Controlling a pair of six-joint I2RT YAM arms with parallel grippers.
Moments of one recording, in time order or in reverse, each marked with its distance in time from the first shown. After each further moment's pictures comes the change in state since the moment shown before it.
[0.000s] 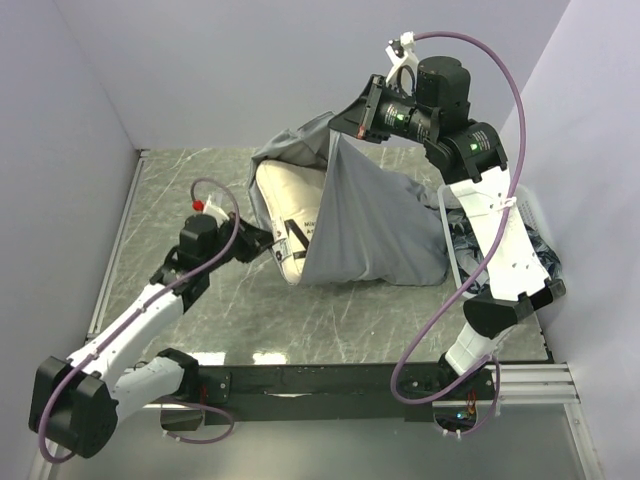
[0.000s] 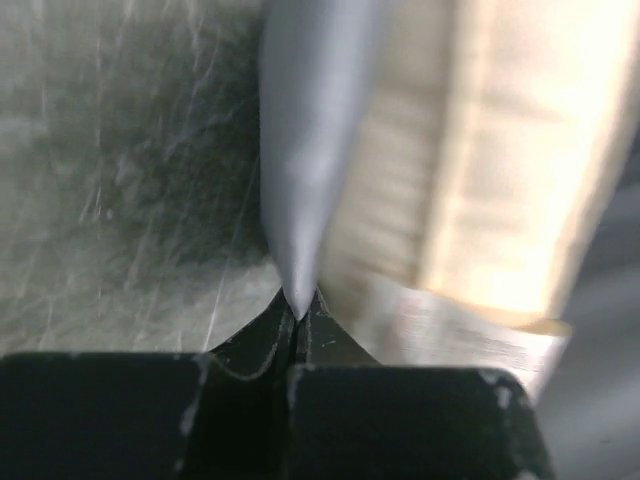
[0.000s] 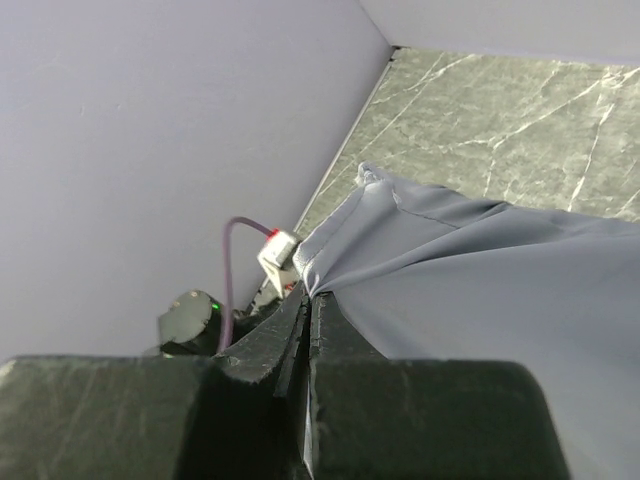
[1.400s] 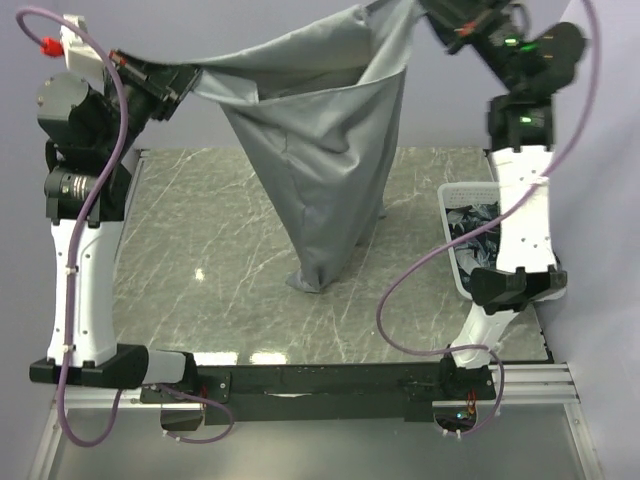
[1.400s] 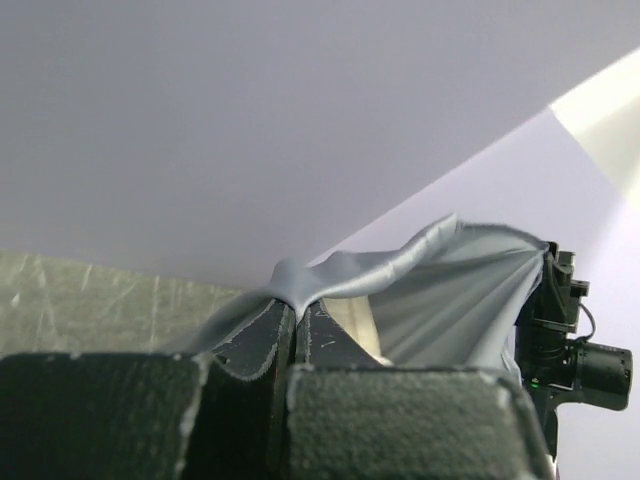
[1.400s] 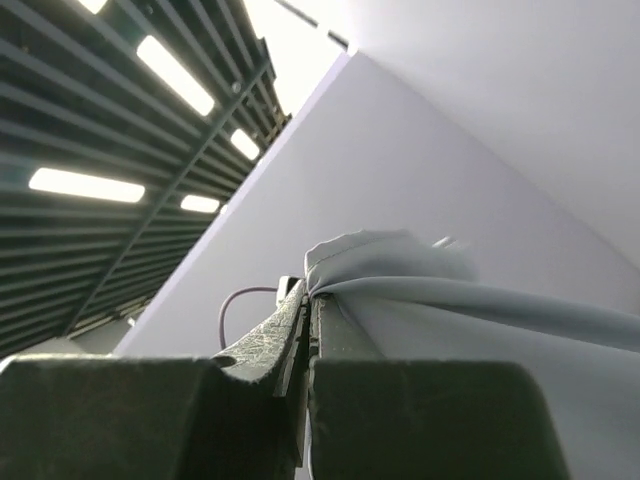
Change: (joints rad) left arm 0.305 0.365 1.378 -0.469 0.013 0.182; right arm -0.455 0.118 0.164 0.841 -0.327 0.942
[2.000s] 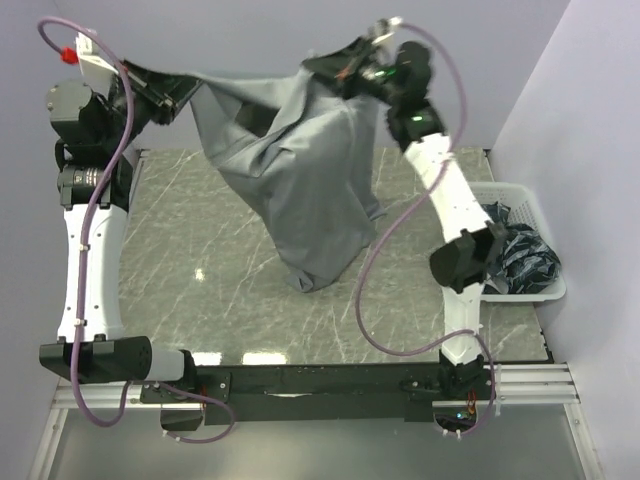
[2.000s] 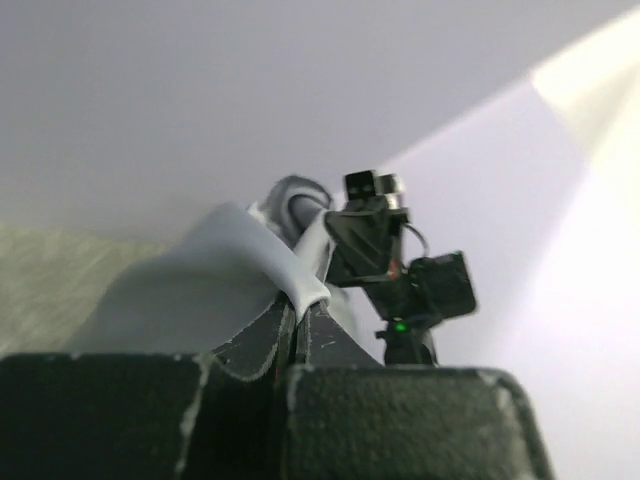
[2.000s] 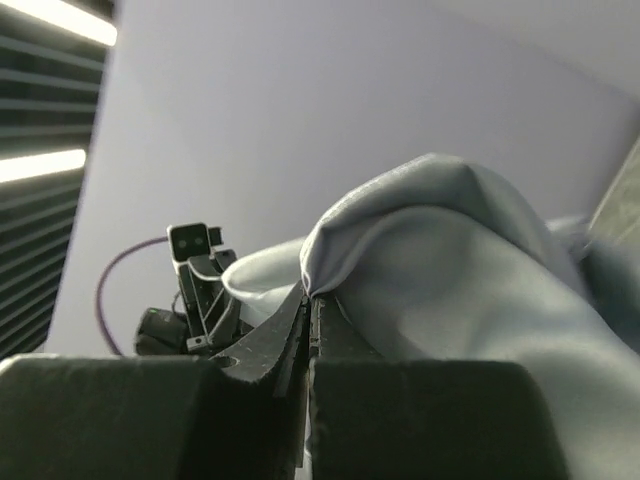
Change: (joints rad) left arm 0.156 -0.008 -0.260 0.169 0.242 -0.095; right arm 0.378 0.316 -0.030 -0.101 0.100 -0.195
